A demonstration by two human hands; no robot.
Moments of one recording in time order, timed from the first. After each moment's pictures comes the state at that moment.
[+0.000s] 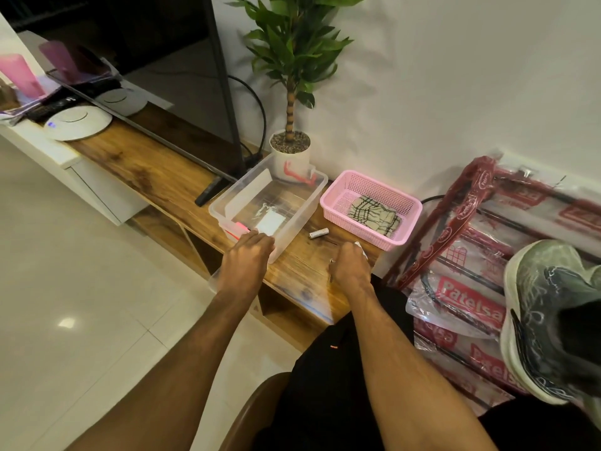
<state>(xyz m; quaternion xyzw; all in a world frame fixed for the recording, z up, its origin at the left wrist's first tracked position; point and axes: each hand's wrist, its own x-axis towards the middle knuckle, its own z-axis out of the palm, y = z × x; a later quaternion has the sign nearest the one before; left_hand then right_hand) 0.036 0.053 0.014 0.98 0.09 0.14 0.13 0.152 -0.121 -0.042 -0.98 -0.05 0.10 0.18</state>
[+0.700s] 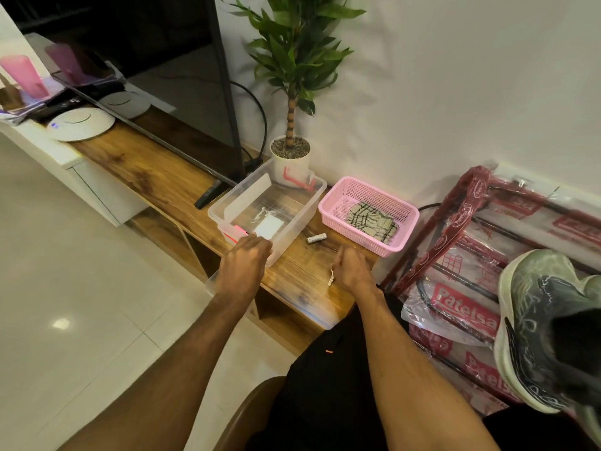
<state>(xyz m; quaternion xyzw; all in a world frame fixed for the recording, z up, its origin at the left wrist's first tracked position) 0.037 0.049 0.017 0.97 0.09 0.17 0.14 0.158 -0.137 -0.041 -0.95 -0.10 0.13 0.28</state>
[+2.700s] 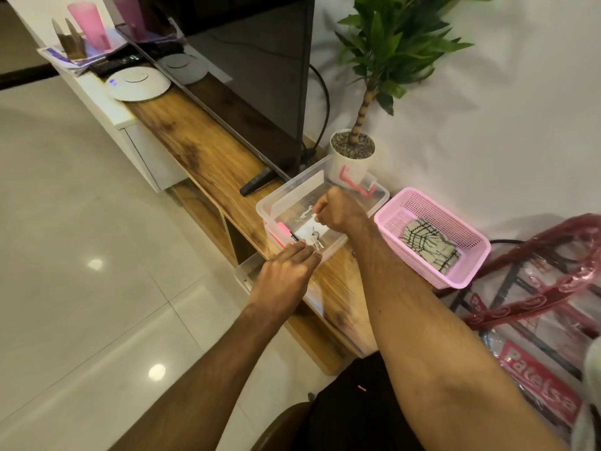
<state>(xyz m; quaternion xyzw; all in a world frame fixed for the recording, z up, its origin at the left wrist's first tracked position) 0.037 0.065 0.010 0.99 0.04 0.11 0.11 0.221 0.022 0.034 -0.91 -0.30 0.19 0.21</state>
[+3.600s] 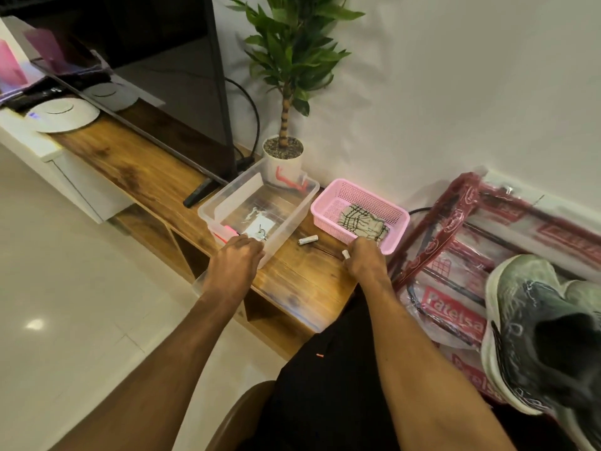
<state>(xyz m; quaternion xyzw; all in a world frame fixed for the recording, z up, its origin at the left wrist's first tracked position) 0.039 0.052 0.020 0.97 0.10 0.17 0.16 0.191 -0.159 -0.024 -0.98 -0.05 0.08 0.16</state>
